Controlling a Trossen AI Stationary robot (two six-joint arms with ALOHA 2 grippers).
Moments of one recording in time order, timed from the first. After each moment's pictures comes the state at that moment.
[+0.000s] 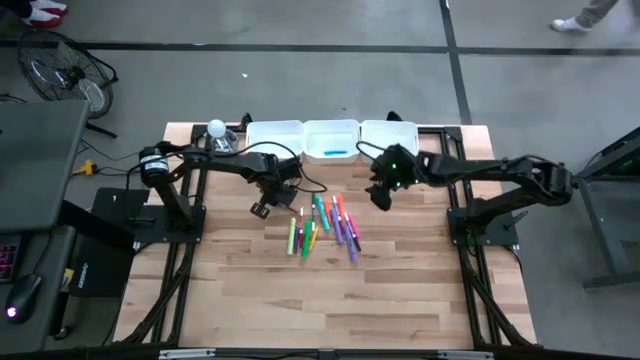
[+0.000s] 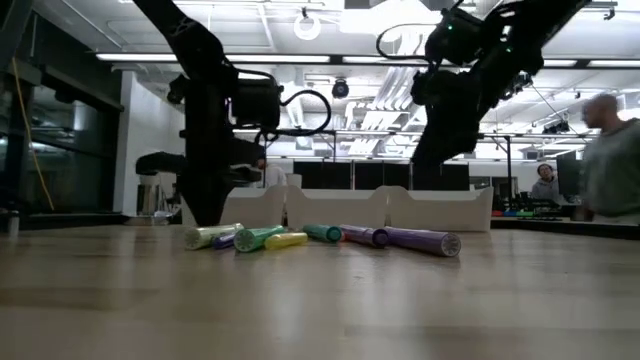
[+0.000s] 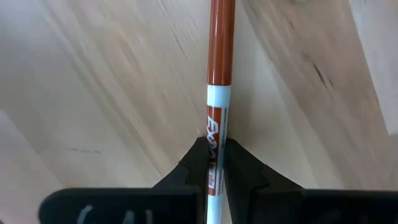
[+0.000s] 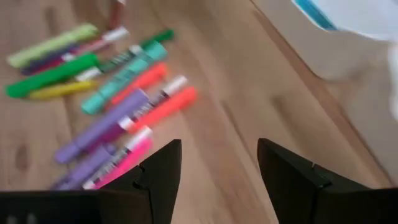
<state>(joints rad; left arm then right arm) 0.31 1.74 0.99 -0.65 0.08 0.79 -0.34 1.30 0.72 -0.24 -0.08 0.18</state>
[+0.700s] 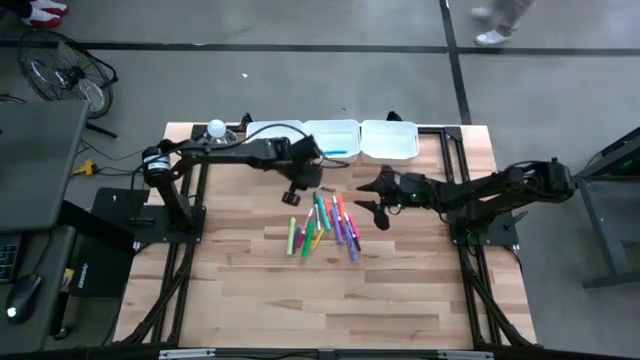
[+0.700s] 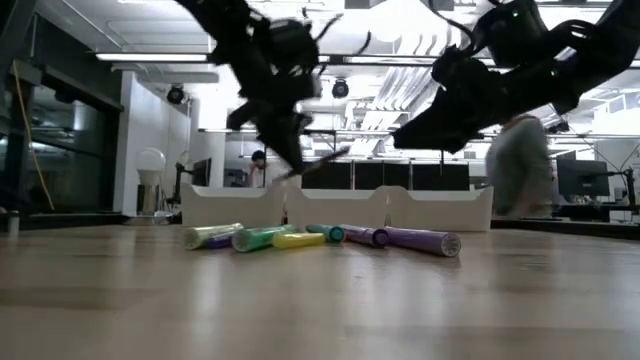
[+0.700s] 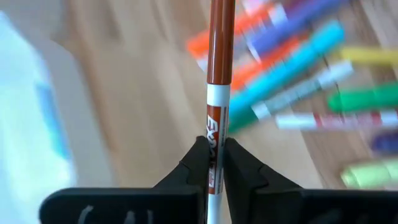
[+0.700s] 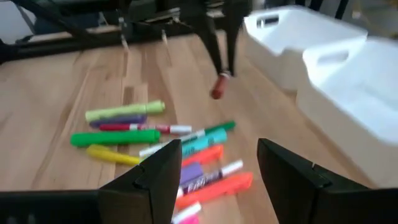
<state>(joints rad) 0.31 1.74 1.30 -0.57 0.11 0.67 -0.14 1.30 0.37 0.63 0.04 0.09</state>
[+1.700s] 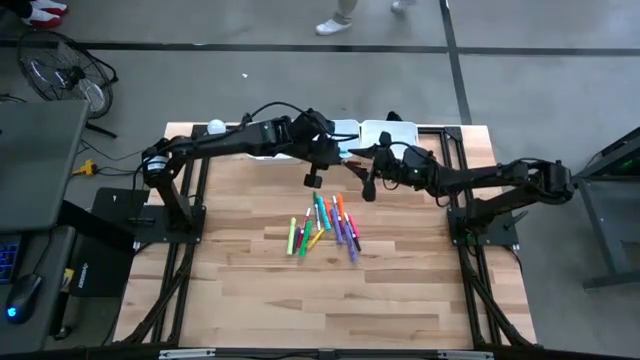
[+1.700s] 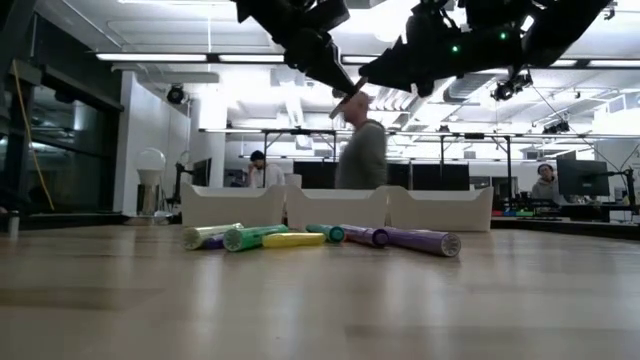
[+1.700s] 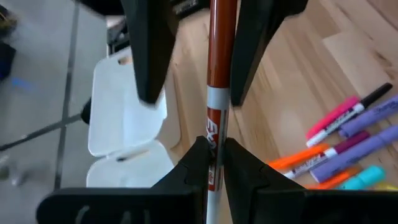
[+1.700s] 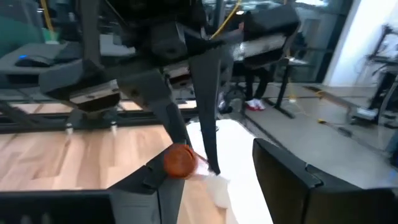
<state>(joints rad) 0.28 1.74 1.59 -0.51 0.11 0.62 -0.26 1.30 0.60 0.68 0.07 -0.10</state>
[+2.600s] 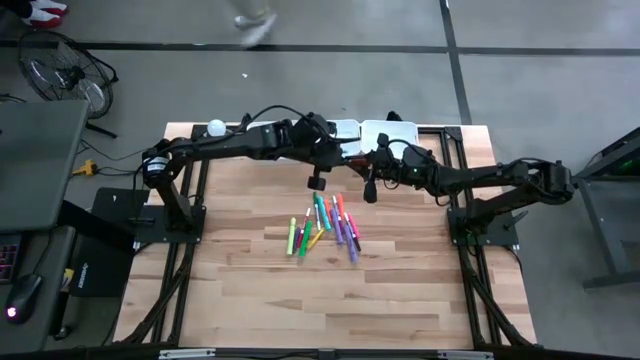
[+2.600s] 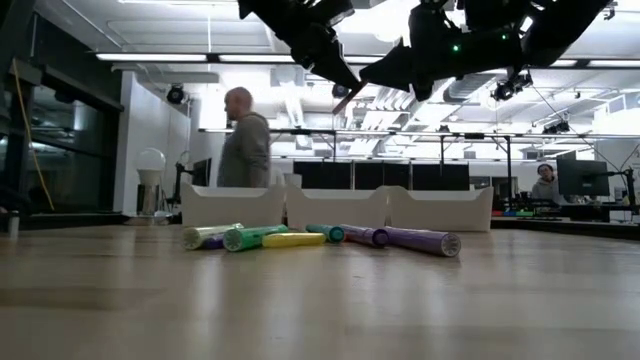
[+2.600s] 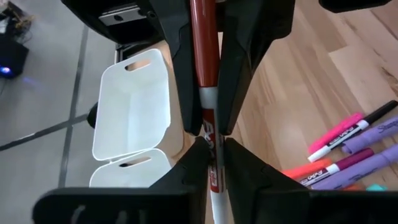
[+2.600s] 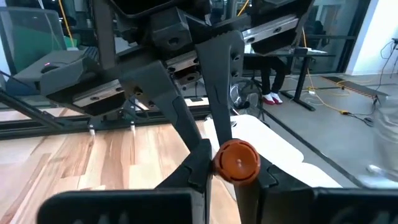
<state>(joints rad) 0.26 1.74 1.59 -0.47 0.05 0.57 -0.27 1.30 0.60 0.66 0.01 -0.03</state>
